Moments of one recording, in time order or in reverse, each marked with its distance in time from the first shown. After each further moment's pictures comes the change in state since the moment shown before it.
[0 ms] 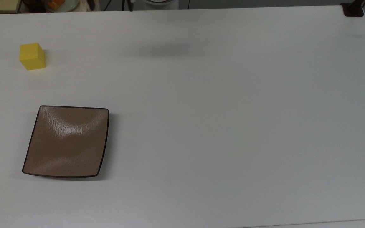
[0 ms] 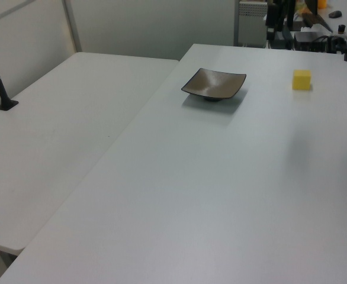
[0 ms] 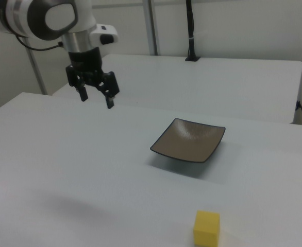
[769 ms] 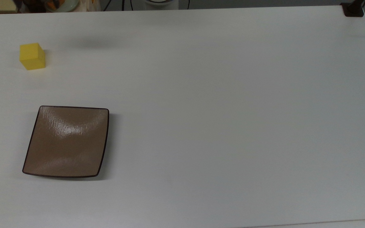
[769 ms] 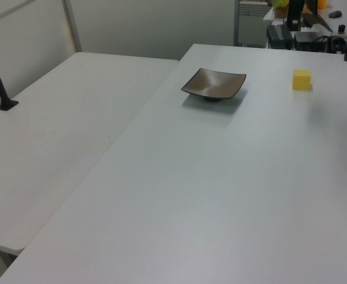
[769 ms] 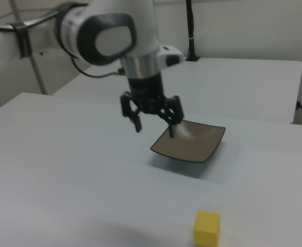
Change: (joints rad) arm -0.358 0.075 0.053 0.006 -0.076 0.063 -0.404
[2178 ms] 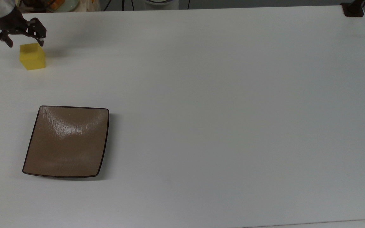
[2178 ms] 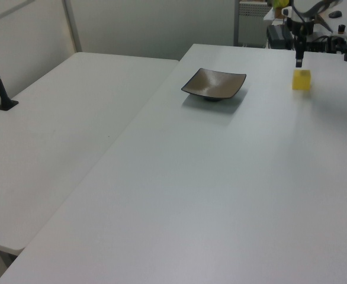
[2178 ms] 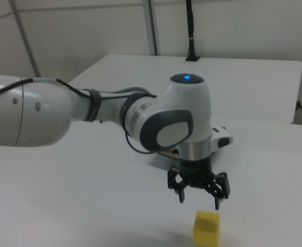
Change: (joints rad) arm -0.145 0.216 -0.011 -0.157 -0.070 0.328 -0.158
